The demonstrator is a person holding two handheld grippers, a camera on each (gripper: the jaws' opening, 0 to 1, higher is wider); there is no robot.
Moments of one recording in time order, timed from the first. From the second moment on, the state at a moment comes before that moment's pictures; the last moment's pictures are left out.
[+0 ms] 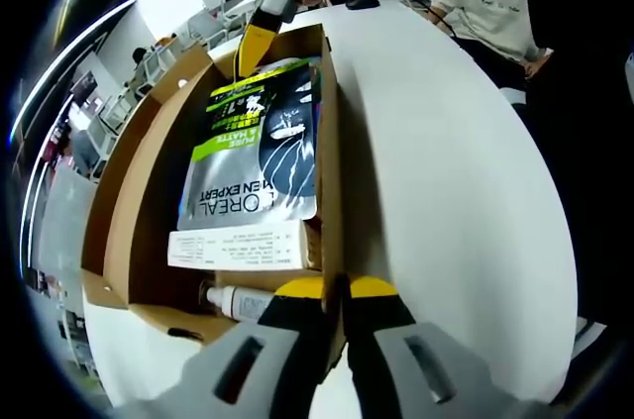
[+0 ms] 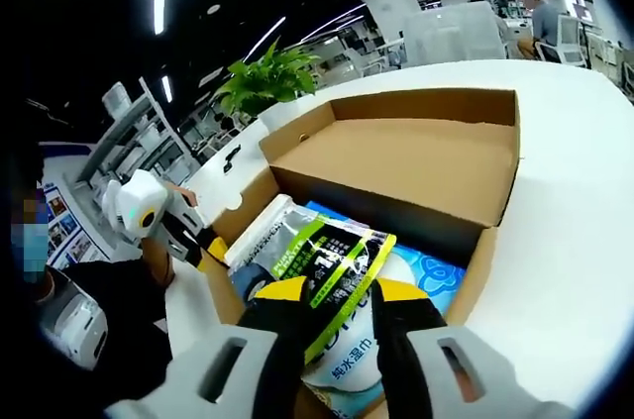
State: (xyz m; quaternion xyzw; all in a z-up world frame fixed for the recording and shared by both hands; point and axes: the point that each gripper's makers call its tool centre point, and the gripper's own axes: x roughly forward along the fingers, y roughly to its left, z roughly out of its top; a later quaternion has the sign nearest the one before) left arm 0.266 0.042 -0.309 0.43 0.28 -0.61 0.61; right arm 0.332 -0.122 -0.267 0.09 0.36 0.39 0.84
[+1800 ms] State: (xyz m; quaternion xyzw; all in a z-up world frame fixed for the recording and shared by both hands) left arm 0.269 0.042 -0.308 0.44 0.28 -0.61 0.60; right arm 0.316 -0.096 -0.261 0.17 0.42 0.40 0.80
